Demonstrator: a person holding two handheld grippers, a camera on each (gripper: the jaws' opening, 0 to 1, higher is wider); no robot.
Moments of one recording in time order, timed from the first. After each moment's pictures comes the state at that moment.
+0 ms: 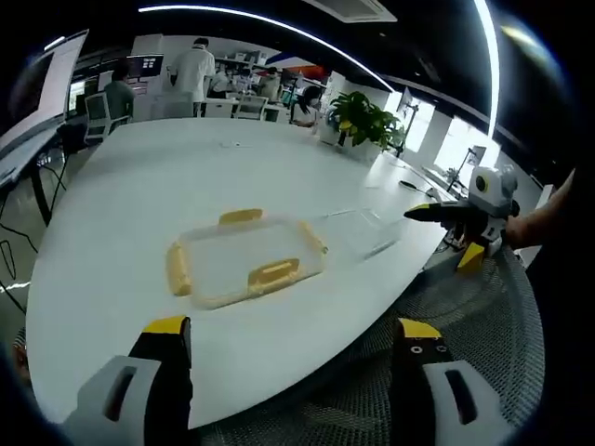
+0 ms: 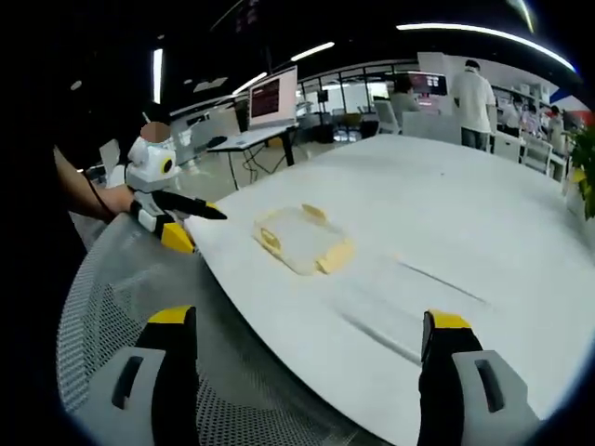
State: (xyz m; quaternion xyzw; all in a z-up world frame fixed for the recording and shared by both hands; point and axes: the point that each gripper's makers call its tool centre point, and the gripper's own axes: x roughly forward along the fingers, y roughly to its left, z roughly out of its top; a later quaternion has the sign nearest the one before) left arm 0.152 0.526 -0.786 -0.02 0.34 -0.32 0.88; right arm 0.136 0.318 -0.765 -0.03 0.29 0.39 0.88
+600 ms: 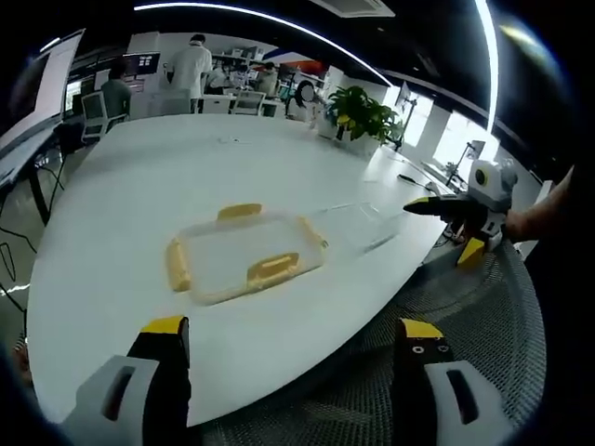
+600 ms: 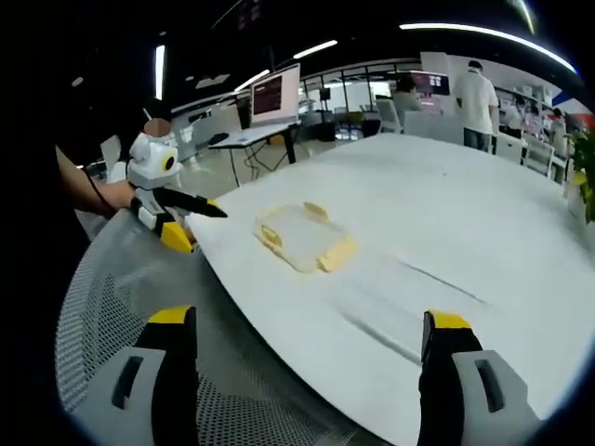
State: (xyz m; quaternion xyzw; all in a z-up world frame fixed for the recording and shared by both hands) left arm 0.149 0.528 -0.789 -0.01 0.35 -0.33 0.88; right arm 0.134 0.320 -0.766 -0.04 0.29 0.39 0.87
